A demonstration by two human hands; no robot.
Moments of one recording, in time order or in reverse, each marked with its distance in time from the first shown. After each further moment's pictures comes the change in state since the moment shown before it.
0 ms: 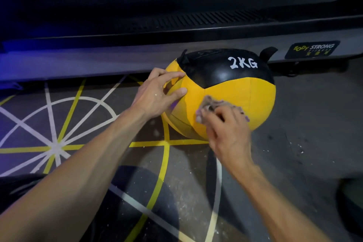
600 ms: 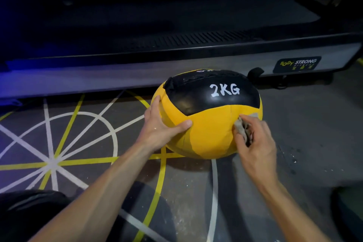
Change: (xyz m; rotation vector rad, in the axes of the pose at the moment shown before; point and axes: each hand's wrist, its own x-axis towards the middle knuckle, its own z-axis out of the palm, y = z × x) left_hand -0.045 0.015 0.027 -0.366 -0.064 -0.378; right_hand -0.022 0.044 -0.042 0.300 0.066 0.496
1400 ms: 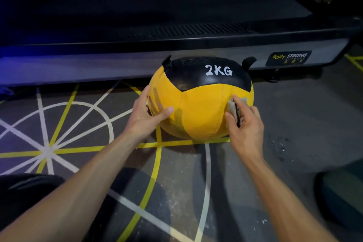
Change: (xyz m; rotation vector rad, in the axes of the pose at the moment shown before) left_hand -0.007 -0.019 -0.015 -0.103 0.042 0.015; right_hand 0.004 -0.013 0.004 0.038 -0.014 0.121
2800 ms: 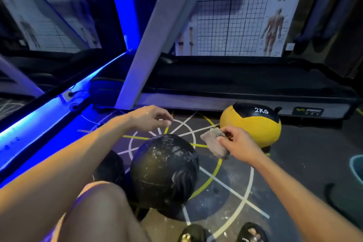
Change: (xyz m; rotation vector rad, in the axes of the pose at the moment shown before) left_hand -0.424 0.153 -0.378 0.719 -0.196 0.213; right_hand -0.281 -0.373 -0.138 0.013 -0.639 -0.273
